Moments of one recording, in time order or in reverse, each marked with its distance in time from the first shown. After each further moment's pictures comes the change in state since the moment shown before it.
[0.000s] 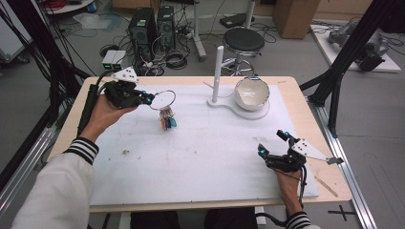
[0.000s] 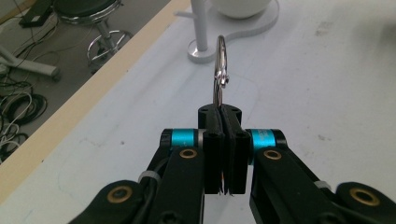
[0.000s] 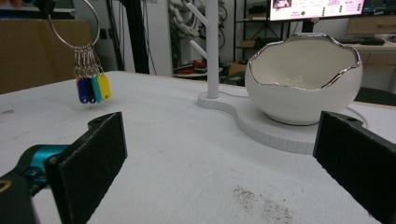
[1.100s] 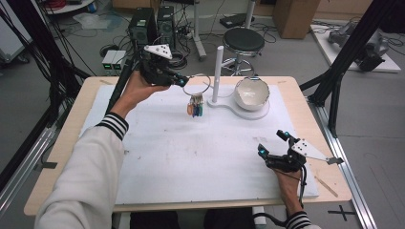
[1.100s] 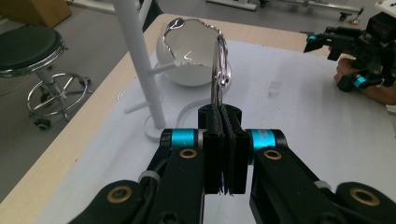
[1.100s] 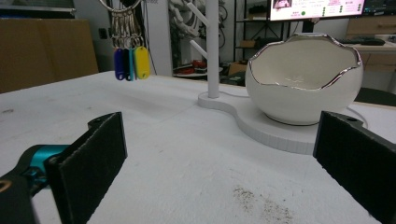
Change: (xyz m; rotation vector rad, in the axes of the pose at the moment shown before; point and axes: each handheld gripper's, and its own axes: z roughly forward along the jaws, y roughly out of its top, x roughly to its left) left arm 0.005 0.087 0.058 -0.089 -0.219 0.050; right arm 0.000 0.000 0.000 0.000 0.000 -0.002
